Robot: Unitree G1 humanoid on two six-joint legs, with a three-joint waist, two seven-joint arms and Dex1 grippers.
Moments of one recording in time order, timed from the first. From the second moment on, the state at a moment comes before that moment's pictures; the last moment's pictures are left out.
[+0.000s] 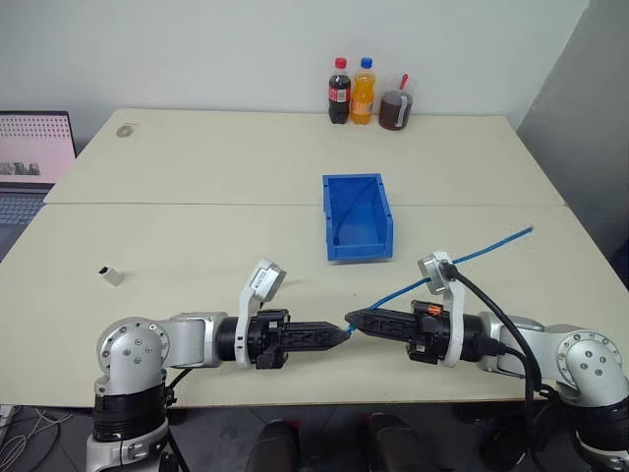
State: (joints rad) left arm -0.29 0.42 0.24 -0.32 -1.28 1.56 -0.72; right arm -0.23 -0.65 0.08 -0.46 1.81 1.02 0.09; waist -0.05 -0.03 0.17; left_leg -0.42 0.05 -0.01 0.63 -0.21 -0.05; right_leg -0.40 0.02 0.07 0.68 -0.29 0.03
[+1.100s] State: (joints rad) left arm 0.19 0.18 0.39 -0.51 -0.39 0.66 0.11; right arm -0.48 -0.55 0.10 -0.11 1.28 1.02 0.47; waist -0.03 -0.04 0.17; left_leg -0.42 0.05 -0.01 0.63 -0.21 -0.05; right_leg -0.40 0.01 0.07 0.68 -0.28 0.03
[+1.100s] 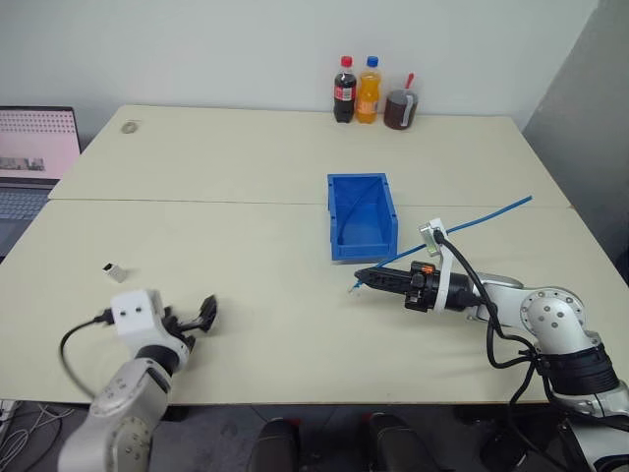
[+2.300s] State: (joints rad) left arm -0.40 0.21 0.52 0.36 -0.13 0.12 0.43; right arm -0.51 -0.49 -0.01 -0.15 1.03 1.14 0.58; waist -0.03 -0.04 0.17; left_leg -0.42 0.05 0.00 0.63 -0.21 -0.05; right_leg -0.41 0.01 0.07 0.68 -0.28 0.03
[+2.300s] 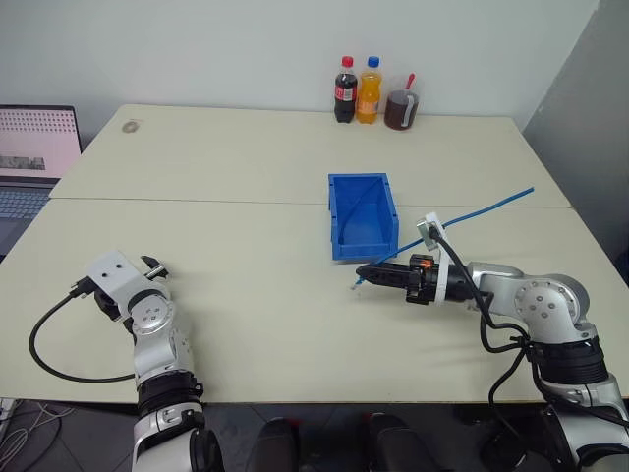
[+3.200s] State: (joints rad) left arm -0.36 0.36 0.38 0.36 -0.15 0.13 0.15; right arm -0.49 -0.49 -0.03 -0.15 0.99 1.13 0.57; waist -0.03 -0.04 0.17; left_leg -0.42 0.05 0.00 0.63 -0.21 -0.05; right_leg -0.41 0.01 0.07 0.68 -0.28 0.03
